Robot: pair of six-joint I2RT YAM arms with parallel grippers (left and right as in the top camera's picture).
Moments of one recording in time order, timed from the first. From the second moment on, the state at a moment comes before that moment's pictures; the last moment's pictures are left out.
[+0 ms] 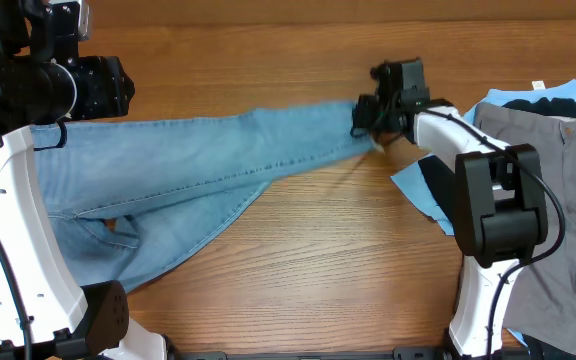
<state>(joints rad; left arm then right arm) 0.15 1.75 2.44 -1.69 0.25 0.02 0.15 2.18 1.47 -0.21 -0.34 0.30</state>
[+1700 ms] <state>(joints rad) 0.15 1.75 2.44 -1.69 0.25 0.00 0.47 2.15 1.50 -0.51 -0.33 0.41</state>
